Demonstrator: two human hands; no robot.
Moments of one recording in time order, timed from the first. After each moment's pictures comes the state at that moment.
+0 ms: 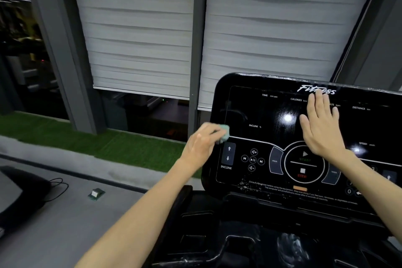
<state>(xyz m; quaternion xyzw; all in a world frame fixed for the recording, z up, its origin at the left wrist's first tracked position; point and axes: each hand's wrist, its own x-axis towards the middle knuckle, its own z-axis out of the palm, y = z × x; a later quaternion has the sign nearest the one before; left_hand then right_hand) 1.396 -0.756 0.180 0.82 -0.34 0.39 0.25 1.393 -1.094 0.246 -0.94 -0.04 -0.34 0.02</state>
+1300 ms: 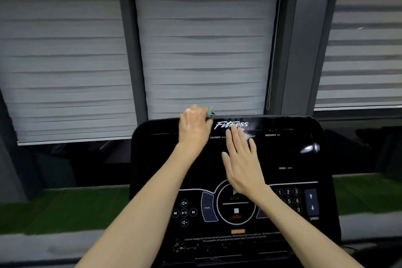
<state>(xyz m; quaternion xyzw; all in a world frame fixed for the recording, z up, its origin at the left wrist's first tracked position) 1.434 -0.955 0.352 0.89 -0.18 0.37 0.20 1.396 -1.096 0.238 -0.93 -0.03 -0.38 0.02</state>
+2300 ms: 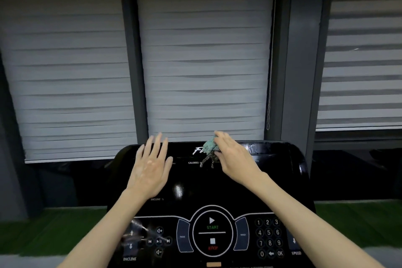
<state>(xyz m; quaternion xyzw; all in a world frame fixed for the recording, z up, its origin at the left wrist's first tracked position) 1.436 -0.899 0.304 0.91 -0.18 0.37 0.04 1.410 -1.153 0.324 -0.87 -0.22 -0.43 0.05</state>
